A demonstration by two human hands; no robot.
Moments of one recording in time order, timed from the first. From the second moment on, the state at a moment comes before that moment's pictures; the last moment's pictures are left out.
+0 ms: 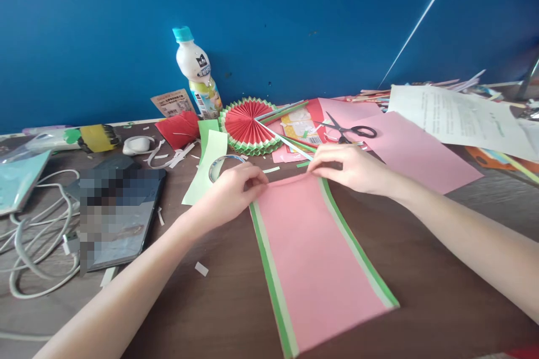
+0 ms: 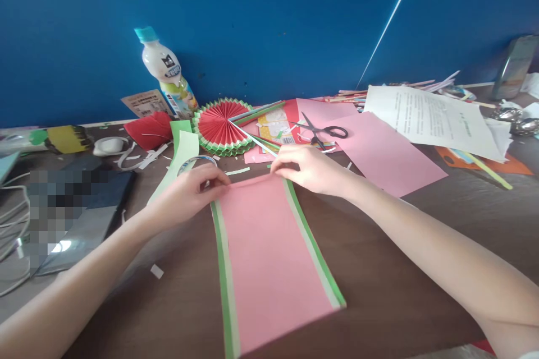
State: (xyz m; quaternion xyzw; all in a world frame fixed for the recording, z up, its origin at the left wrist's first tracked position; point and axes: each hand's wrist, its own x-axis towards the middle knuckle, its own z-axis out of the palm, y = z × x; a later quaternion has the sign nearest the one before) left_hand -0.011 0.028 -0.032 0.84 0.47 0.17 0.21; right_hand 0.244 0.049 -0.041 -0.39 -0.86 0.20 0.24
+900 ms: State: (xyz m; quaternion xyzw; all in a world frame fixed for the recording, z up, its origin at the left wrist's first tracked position) left_hand -0.006 0.013 -0.016 0.82 0.52 0.17 -0.15; right_hand 0.214 0.024 -0.035 -0.43 -0.65 0.58 0.25
